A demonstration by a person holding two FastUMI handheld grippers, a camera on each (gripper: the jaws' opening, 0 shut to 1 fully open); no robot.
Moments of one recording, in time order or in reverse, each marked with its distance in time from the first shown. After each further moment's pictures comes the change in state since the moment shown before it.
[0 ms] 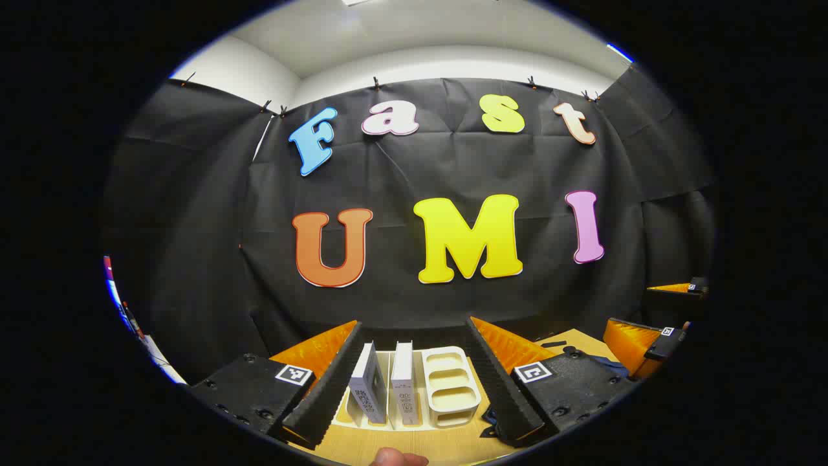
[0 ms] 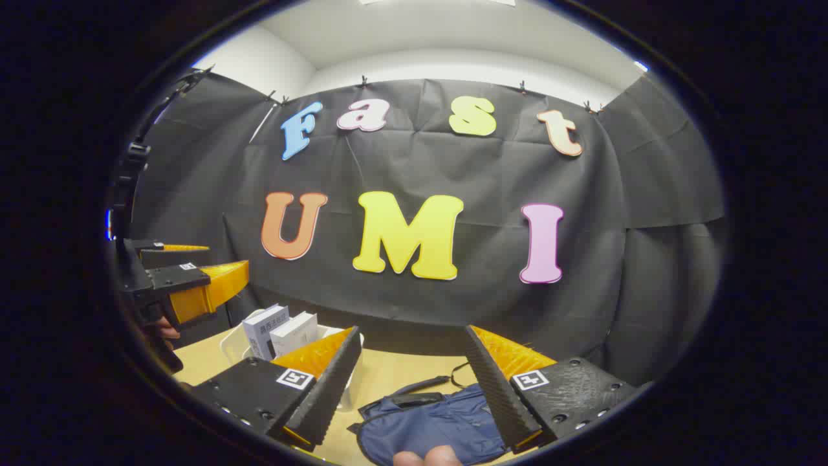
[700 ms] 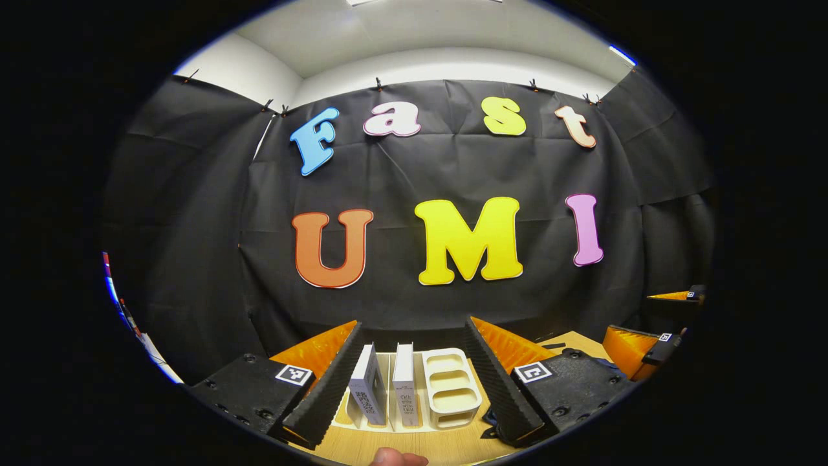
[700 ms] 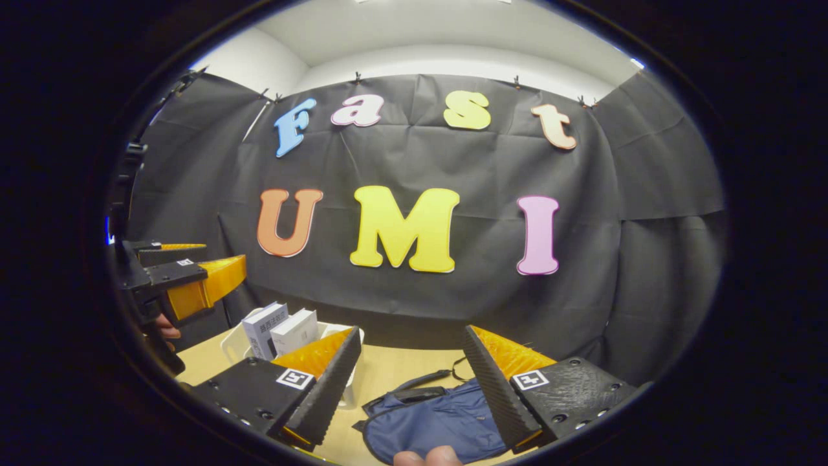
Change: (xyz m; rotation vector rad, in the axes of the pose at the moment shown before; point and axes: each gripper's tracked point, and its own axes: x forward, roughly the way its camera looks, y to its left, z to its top) left arm 0.002 0.007 -0.004 -0.024 0.001 -0.005; right arm -0.001 0.008 -0.008 0.009 0.022 -0.012
